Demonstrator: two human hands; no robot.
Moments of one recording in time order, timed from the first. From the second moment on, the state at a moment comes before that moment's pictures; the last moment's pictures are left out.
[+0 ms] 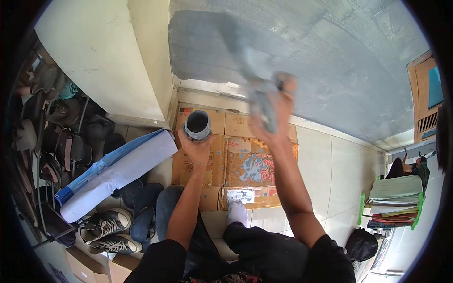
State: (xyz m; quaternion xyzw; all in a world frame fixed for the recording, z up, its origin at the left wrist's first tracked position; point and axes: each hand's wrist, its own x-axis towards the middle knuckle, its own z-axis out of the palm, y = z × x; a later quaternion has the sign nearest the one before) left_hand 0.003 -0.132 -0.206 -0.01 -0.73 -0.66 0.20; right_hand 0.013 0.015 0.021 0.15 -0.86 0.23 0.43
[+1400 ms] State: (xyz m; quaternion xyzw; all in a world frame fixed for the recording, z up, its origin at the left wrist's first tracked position) left_hand 0.014 -0.119 -0.214 -0.05 -0.69 -0.71 0.14; right_hand 0.089 0.109 0.056 -0.07 -0.86 0.11 0.49
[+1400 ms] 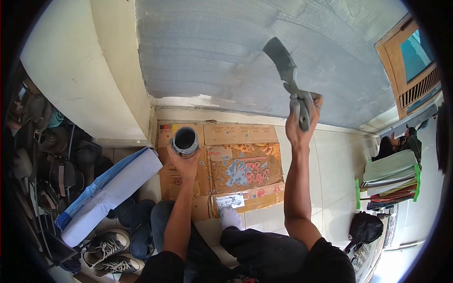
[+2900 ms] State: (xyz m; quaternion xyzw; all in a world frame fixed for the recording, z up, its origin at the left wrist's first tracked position) left_hand -0.019 -0.171 -0.207 0.09 -0.68 -0.70 0.17; right_hand -0.036 -0.016 -0.171 0.12 -0.91 0.21 0.32
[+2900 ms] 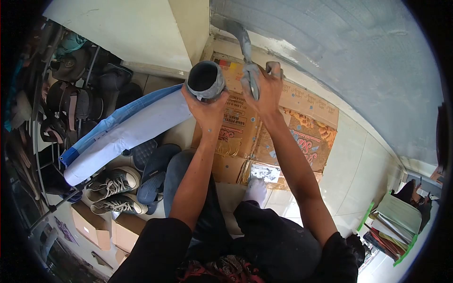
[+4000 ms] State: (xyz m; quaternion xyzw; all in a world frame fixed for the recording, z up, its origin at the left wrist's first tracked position) left_hand -0.019 -0.172 -0.201 0.09 -0.68 -0.69 0.21; right_hand 0.006 0.002 -0.203 0.17 -0.91 0.25 0.28
